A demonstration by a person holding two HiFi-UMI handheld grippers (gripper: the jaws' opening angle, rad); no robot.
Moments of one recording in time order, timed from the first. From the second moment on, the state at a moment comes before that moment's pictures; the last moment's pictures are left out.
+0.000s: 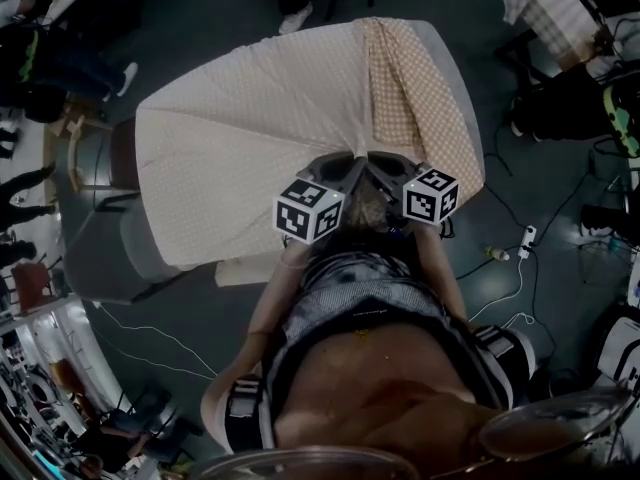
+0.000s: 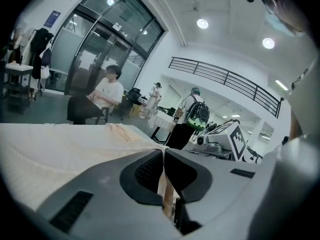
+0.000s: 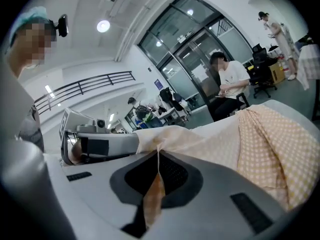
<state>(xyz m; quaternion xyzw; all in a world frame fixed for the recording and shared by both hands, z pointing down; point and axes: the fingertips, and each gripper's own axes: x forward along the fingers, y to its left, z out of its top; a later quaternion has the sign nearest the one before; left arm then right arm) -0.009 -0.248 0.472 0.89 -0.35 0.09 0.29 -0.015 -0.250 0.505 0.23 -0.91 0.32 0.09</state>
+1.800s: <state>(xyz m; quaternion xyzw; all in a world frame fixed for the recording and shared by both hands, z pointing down) -0.022 -0.249 0.474 0.89 -0.35 0.09 0.27 -0.076 -0.201 0.517 0.10 -0.96 0.10 0.24</state>
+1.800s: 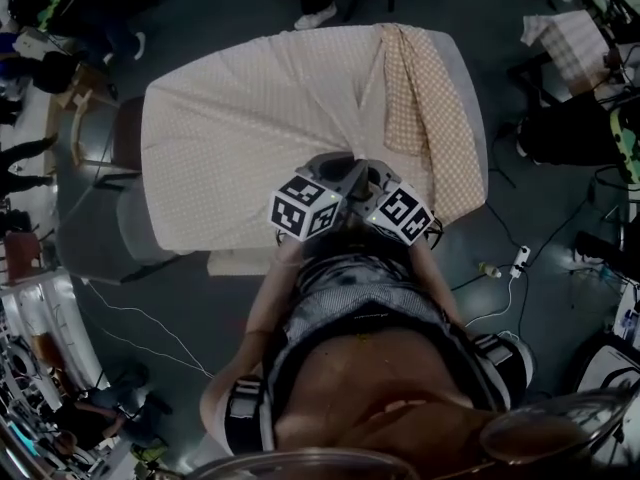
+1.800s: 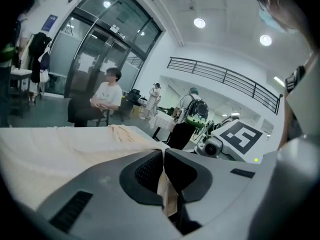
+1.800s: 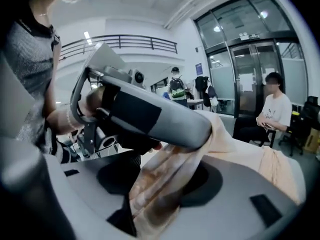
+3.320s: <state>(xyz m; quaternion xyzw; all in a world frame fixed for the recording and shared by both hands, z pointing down) -0.174 -0.186 0.614 0.81 -0.46 0.23 0.27 -0.075 -0.233 0.523 0.17 -0.94 0.19 0.21</state>
